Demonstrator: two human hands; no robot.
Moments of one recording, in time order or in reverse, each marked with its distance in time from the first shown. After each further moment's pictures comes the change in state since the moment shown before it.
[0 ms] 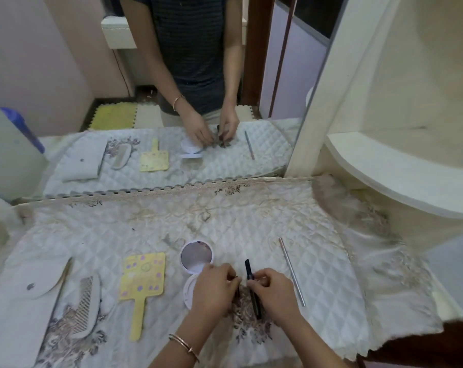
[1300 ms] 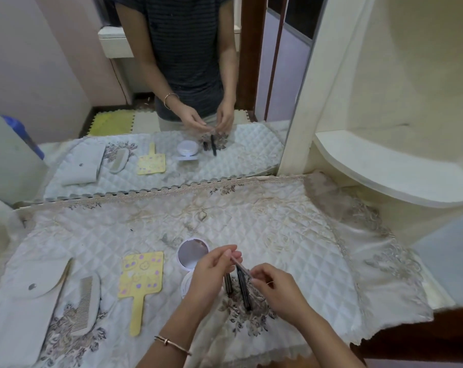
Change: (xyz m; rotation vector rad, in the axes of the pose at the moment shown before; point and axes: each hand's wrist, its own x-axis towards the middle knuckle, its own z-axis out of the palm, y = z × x) left_hand -0.009 0.024 -0.025 -1.120 -0.079 -0.206; right_hand -0.021 -0.003 -0.034 0.005 -0.216 -0.182
